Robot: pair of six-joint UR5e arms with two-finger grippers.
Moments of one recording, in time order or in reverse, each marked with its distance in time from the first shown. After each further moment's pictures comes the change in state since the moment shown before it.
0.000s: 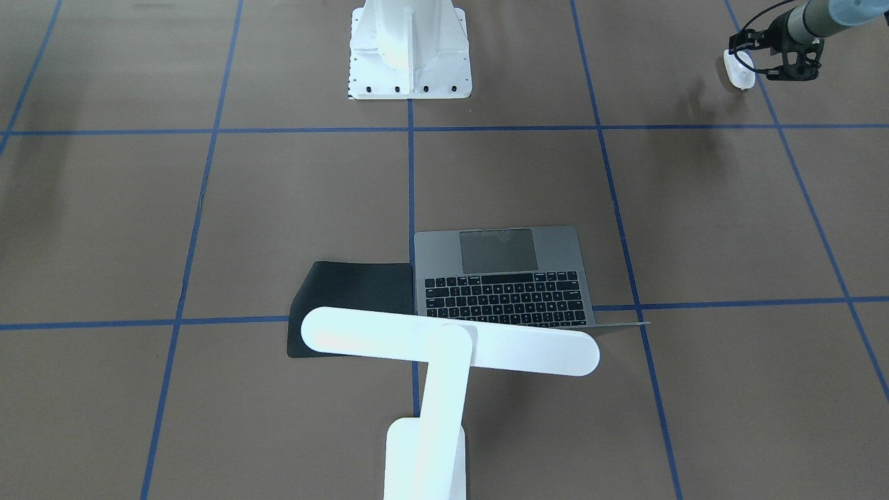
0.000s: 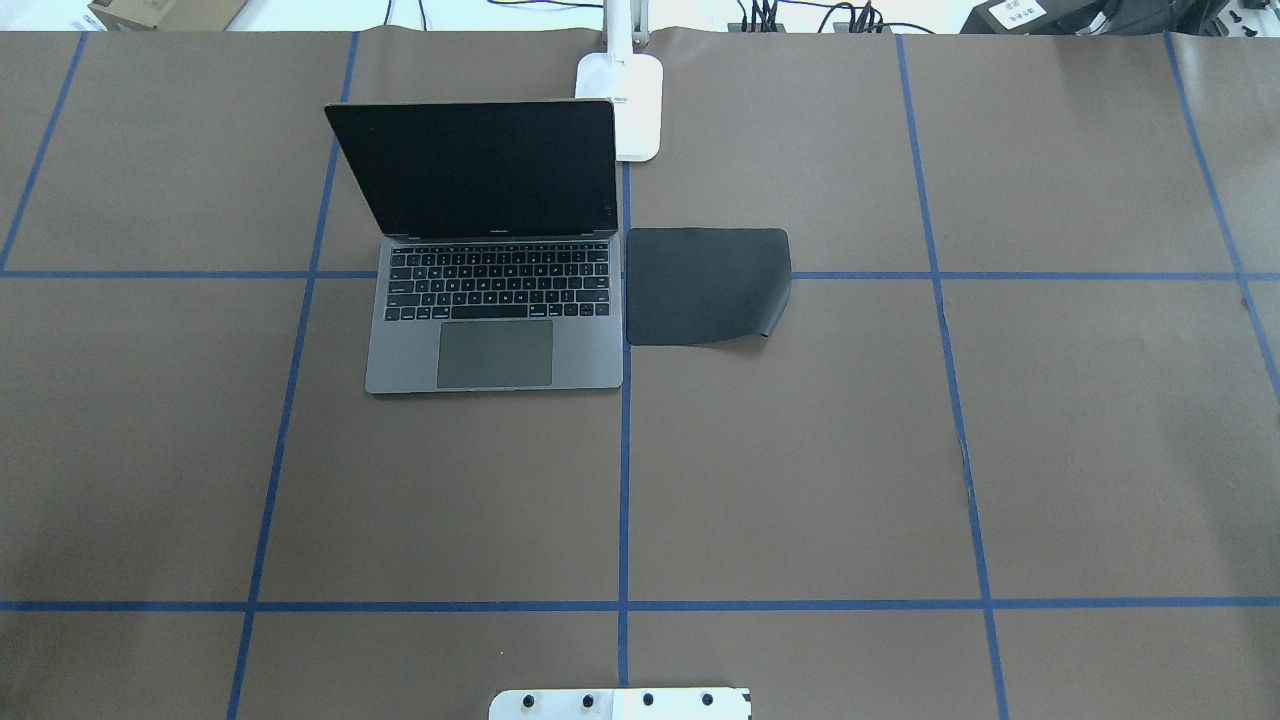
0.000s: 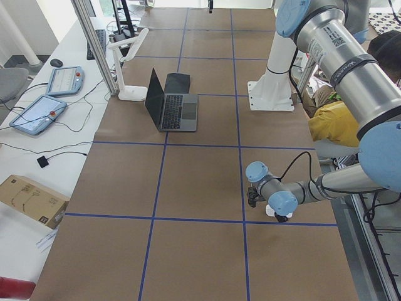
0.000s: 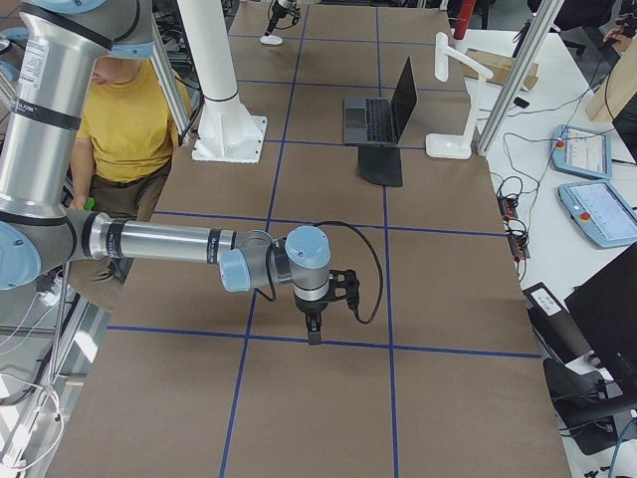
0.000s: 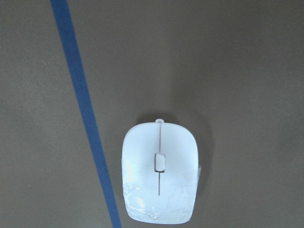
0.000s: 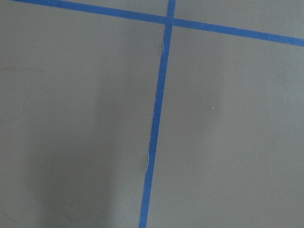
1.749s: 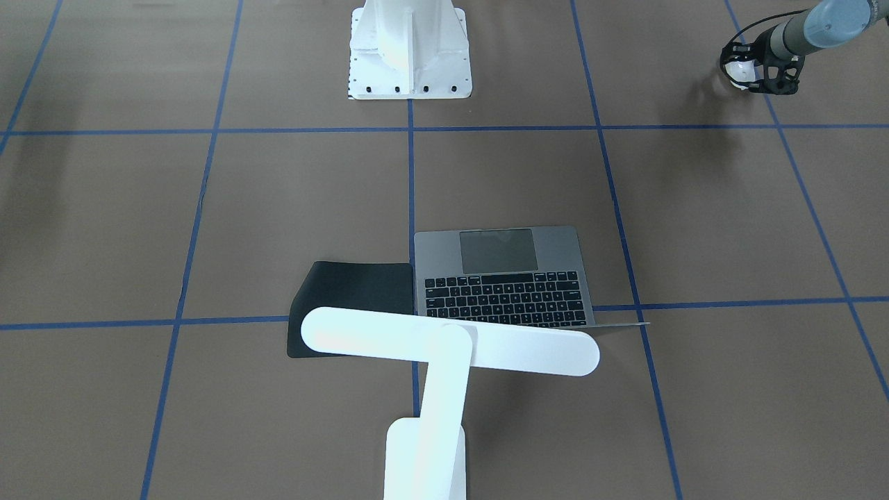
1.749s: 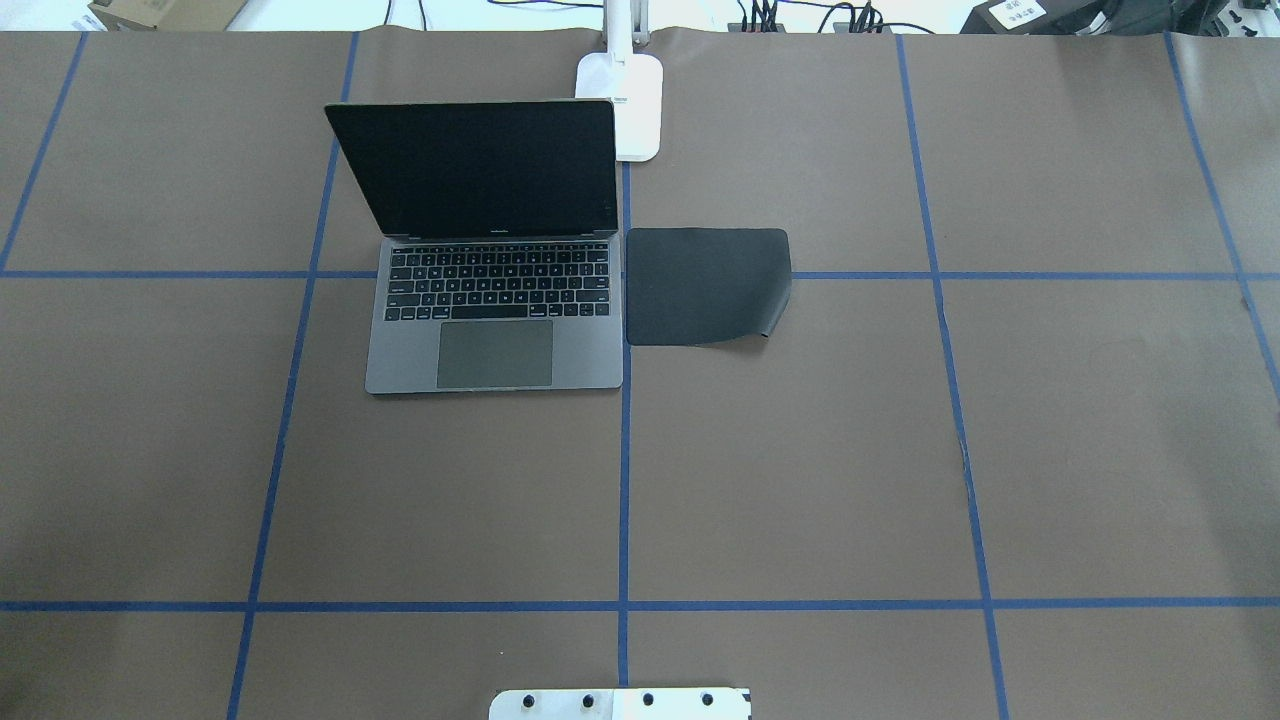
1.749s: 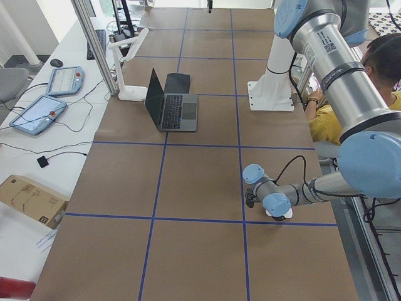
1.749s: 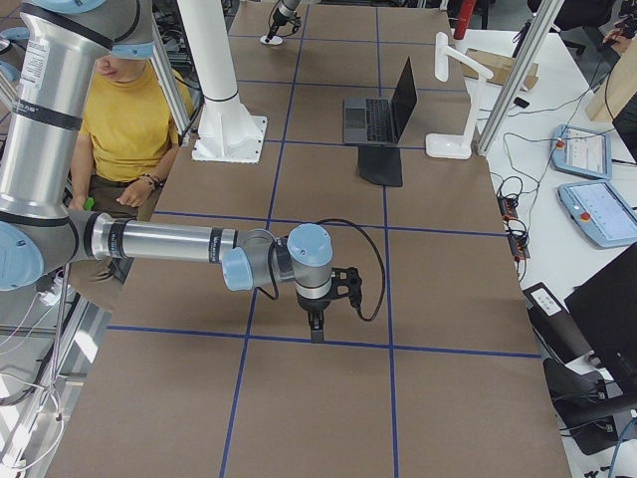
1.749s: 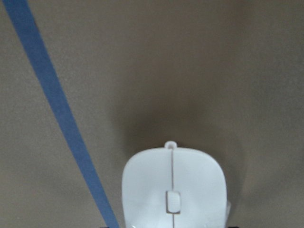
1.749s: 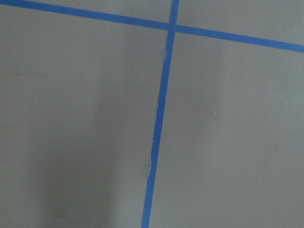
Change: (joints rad) left arm 0.037 -0.066 0.061 -0.004 0.006 -0.004; right arm 0.000 0.008 0.002 0.000 0.000 0.002
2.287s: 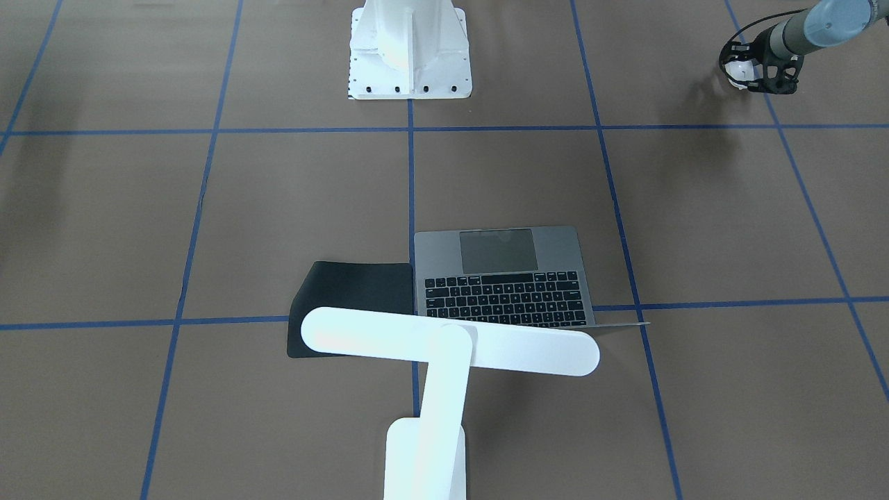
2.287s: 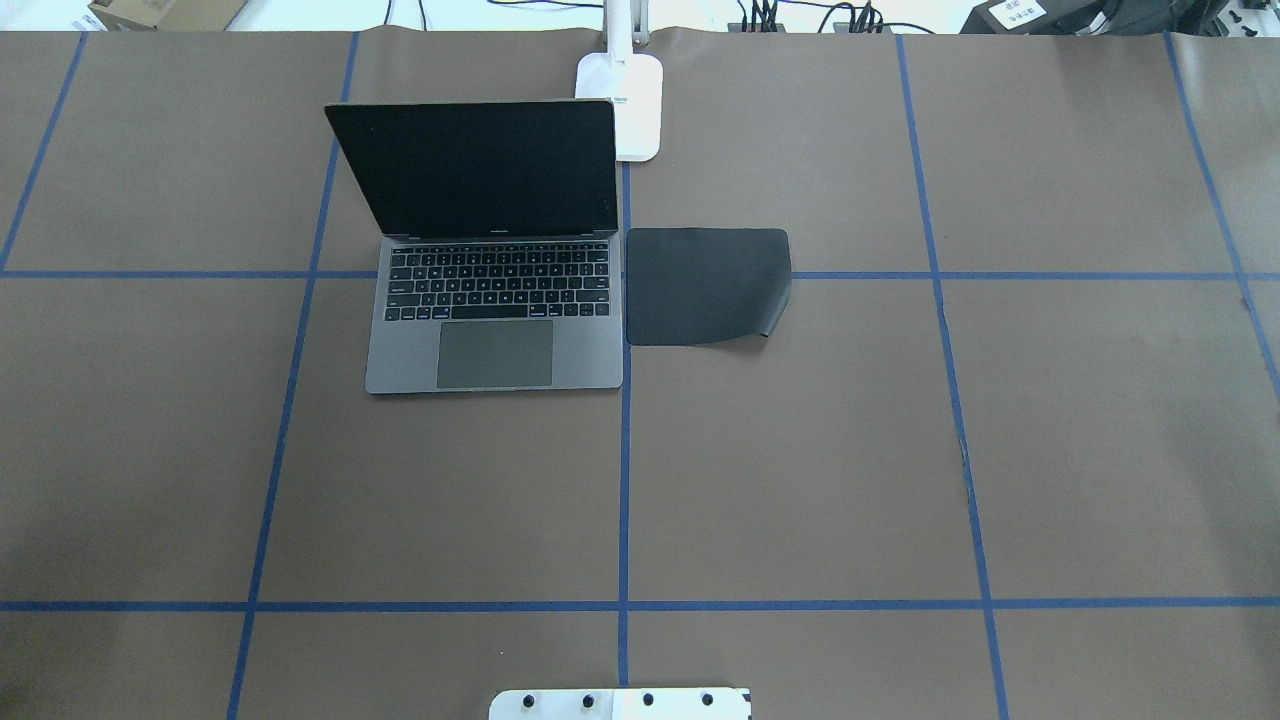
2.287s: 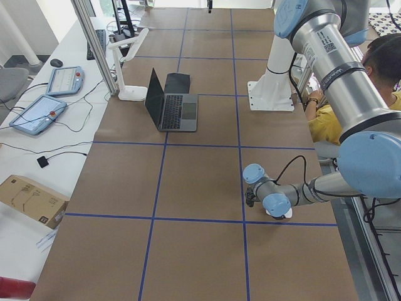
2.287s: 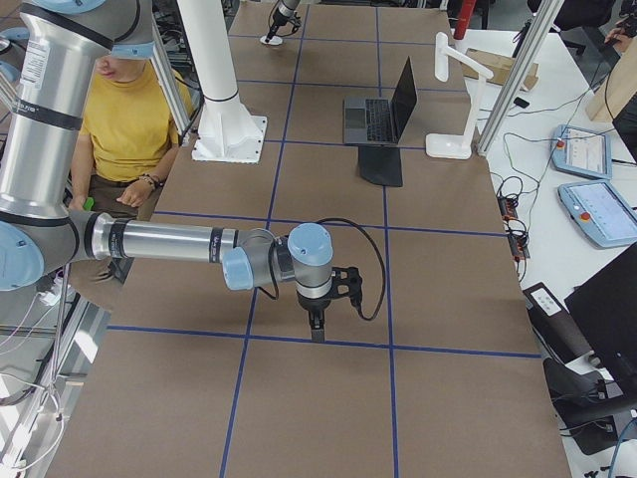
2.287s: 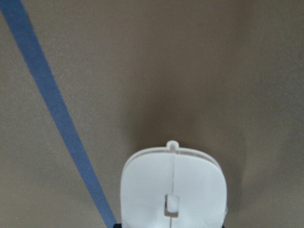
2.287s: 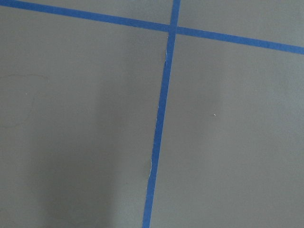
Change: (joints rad) left arm 0.001 0.003 0.000 -0.037 -0.002 -0.005; right arm 0.000 0.002 0.001 0.000 0.000 0.000
